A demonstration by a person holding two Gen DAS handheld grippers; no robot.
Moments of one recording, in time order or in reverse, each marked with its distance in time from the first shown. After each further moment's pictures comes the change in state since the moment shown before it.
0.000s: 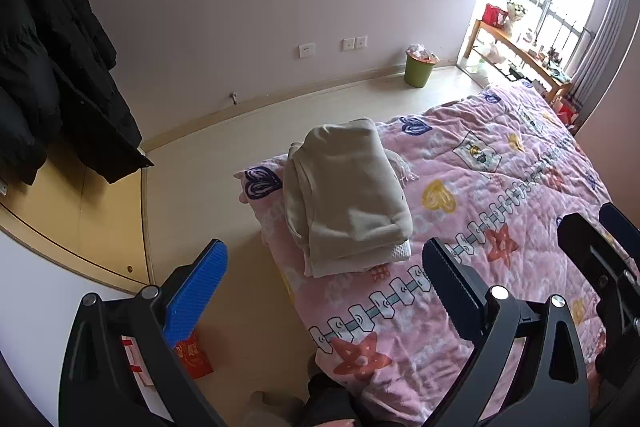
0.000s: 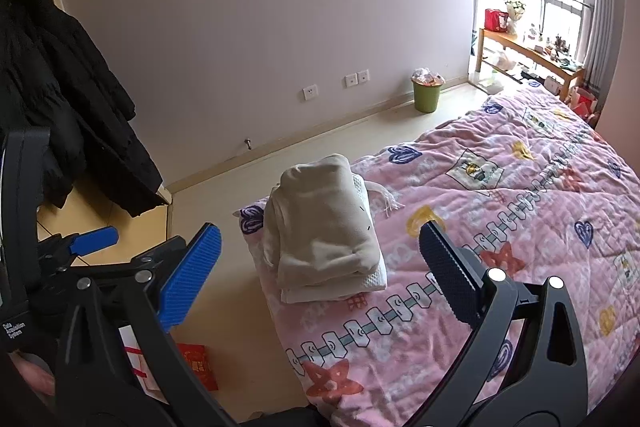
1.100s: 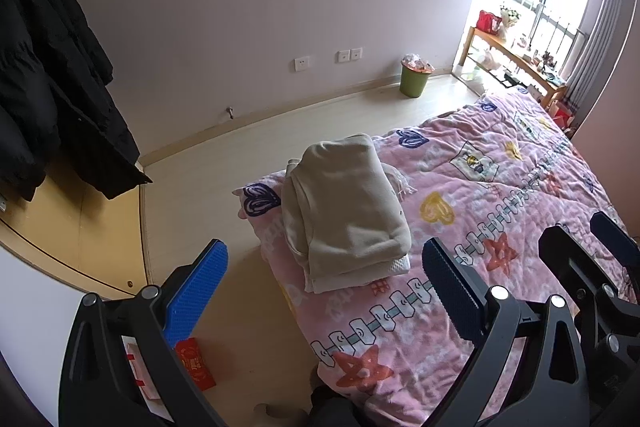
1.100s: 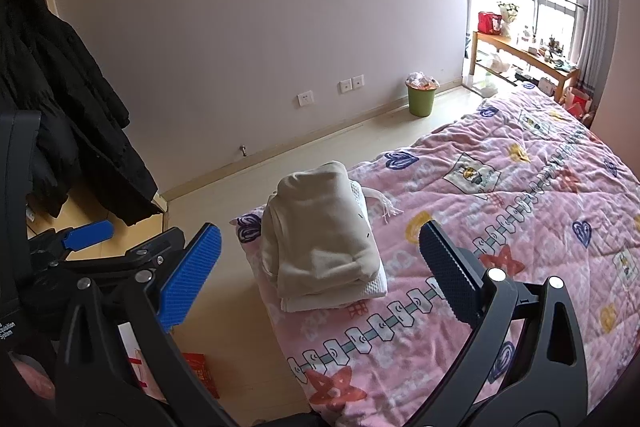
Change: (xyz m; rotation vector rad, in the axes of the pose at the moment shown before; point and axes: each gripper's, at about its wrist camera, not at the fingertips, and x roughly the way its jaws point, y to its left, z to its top) left arm -0.001 0.001 0.020 0.018 -0.039 -0.010; right arm 0.004 0.005 0.006 0.015 -0.015 -0.026
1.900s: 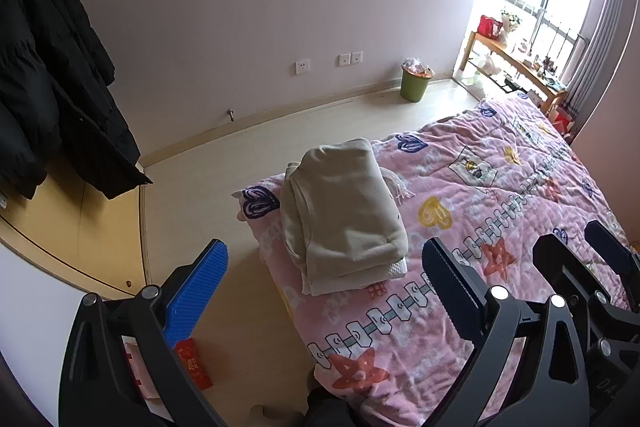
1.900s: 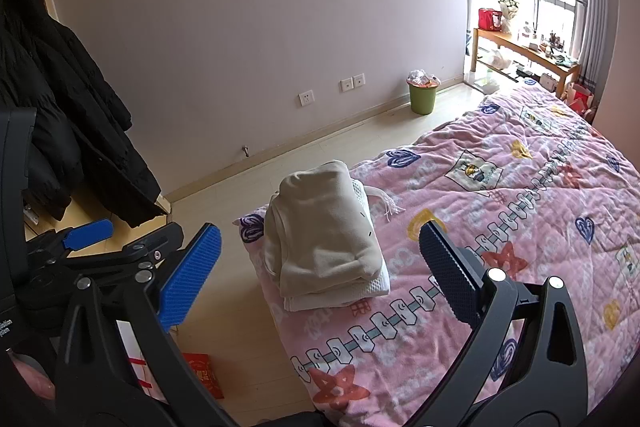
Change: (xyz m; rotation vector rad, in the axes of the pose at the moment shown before) left arm -0.001 0.001 0.005 -0.007 -0.010 -0.006; right arm 0.002 -0.001 0.000 0.013 0.000 0.008
